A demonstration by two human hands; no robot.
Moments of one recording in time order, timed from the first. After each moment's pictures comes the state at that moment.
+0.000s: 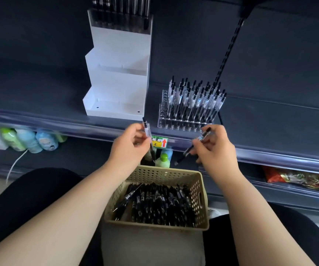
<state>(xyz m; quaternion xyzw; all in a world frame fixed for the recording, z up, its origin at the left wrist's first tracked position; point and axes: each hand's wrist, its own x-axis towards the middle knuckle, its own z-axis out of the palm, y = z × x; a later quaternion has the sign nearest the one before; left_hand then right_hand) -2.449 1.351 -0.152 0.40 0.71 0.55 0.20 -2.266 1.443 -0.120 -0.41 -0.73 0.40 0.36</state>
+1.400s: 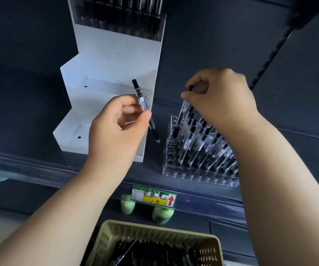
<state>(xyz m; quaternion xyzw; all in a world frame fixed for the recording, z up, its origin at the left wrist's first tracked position) -2.520 1.454 -0.097 0.36 0.62 0.70 0.08 -2.414 1.583 -0.024 -0.39 -0.87 0.12 0.28</state>
